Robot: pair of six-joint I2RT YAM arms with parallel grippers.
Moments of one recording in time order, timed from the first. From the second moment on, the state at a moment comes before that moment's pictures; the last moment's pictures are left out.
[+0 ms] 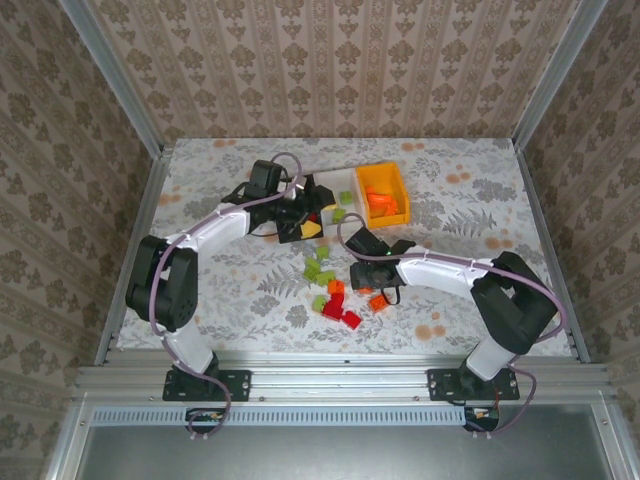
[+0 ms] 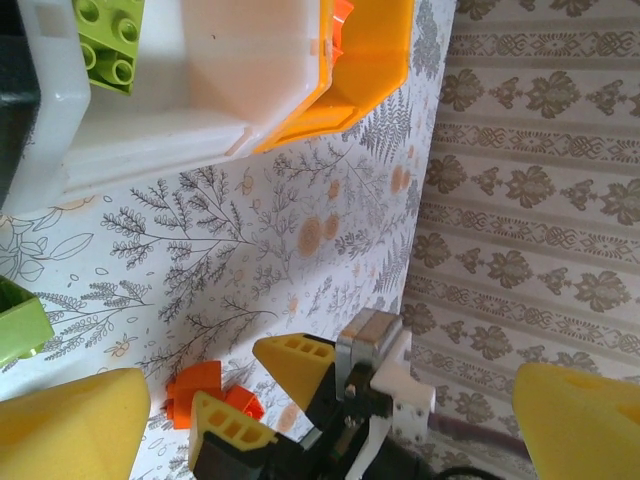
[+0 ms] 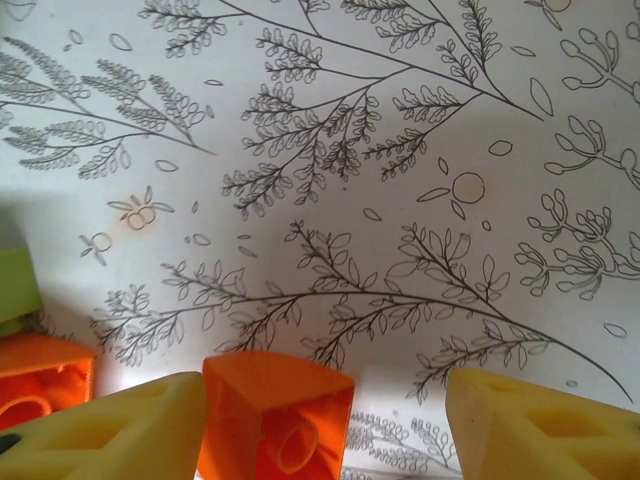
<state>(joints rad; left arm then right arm) -0.46 1.74 1.22 -0.25 0.80 -0.95 0.72 1.63 0.94 -0.53 0.19 0.63</state>
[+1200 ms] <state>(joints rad) -0.43 1.74 1.22 -0.27 0.79 -0.94 0.74 1.67 0.98 -0.51 0.17 0.66</state>
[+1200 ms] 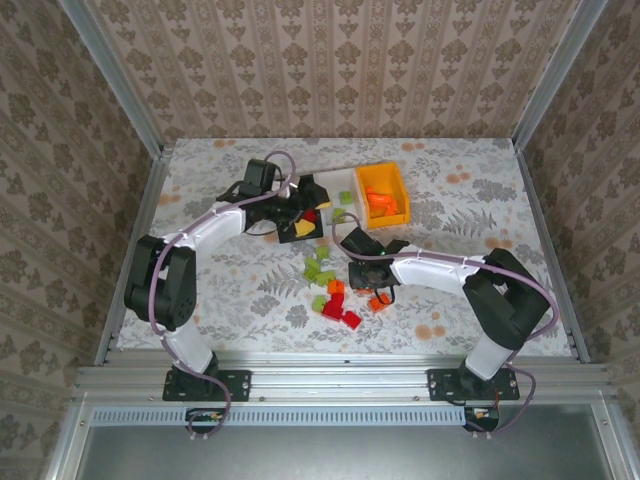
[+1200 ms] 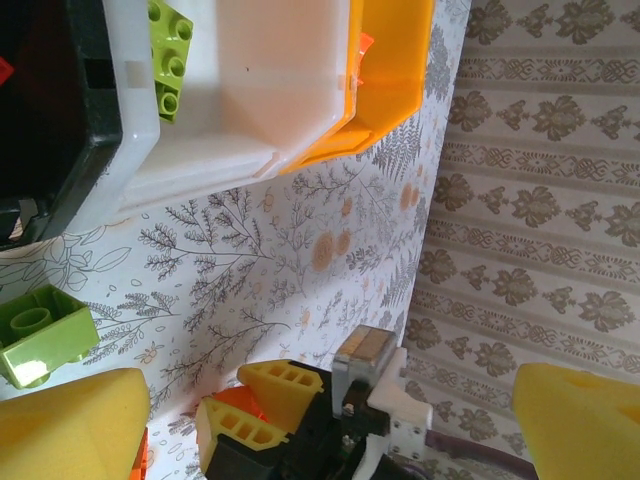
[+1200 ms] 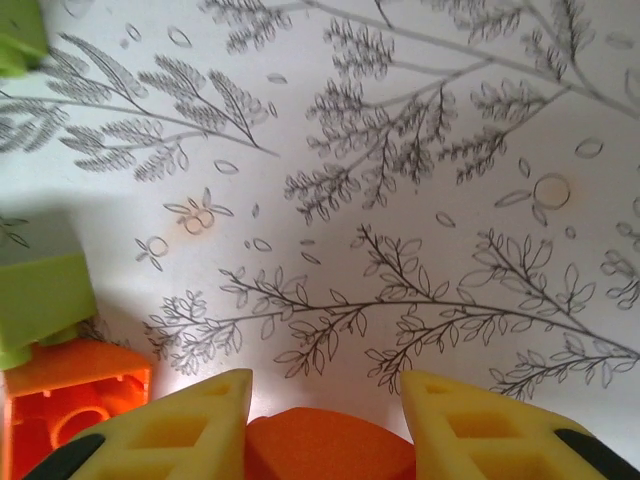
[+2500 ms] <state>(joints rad) -0.49 1.80 1.26 -0.28 0.82 -0.90 0.30 2.14 1.83 -0.73 0.17 0.33</state>
